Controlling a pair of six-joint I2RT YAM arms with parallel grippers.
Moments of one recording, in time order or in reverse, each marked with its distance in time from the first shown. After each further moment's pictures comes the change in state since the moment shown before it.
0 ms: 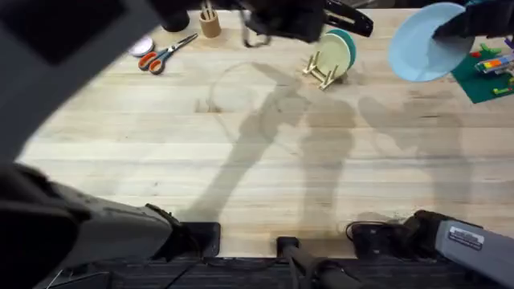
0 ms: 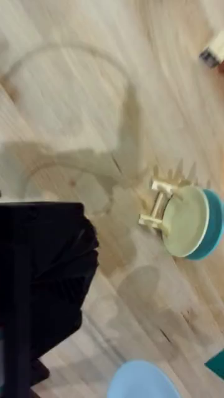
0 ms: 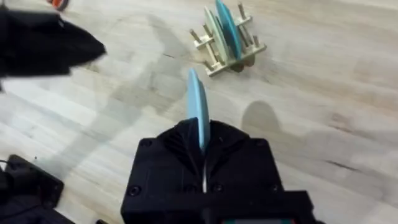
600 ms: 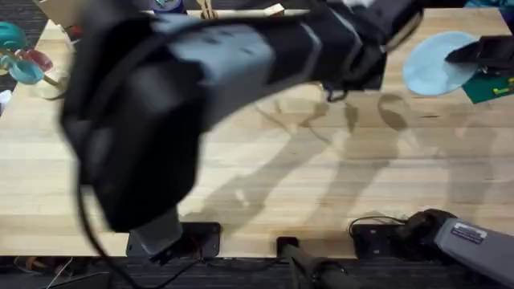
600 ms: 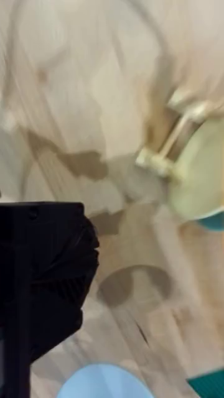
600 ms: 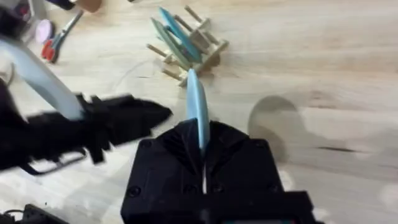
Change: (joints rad) left arm -0.331 0.337 0.000 0.289 -0.230 -0.471; right arm -0.303 0.009 -0.289 0.213 -0.191 -0.003
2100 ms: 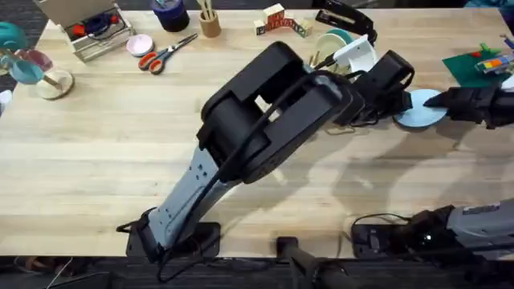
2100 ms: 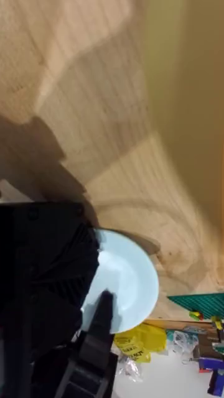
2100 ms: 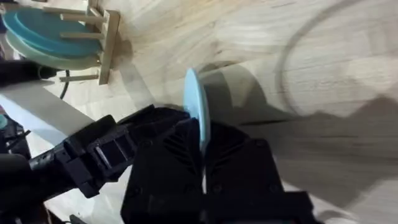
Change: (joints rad) left arm -0.080 0.429 0.031 0.721 0.278 -0.431; right arm -0.188 0.559 -0.036 0.134 0.016 -0.028
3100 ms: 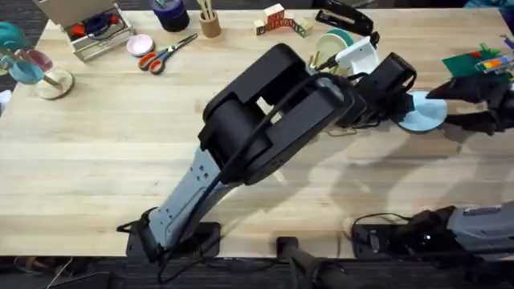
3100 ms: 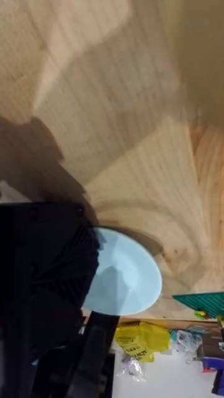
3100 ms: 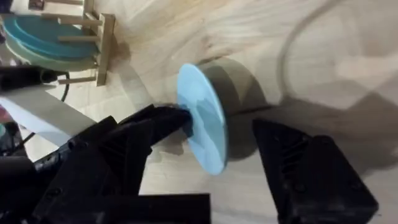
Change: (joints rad) left arm -0.010 0.003 0.000 0.004 -0.001 0.001; right arm -0.034 -0.035 0.000 -0.023 0.022 0.011
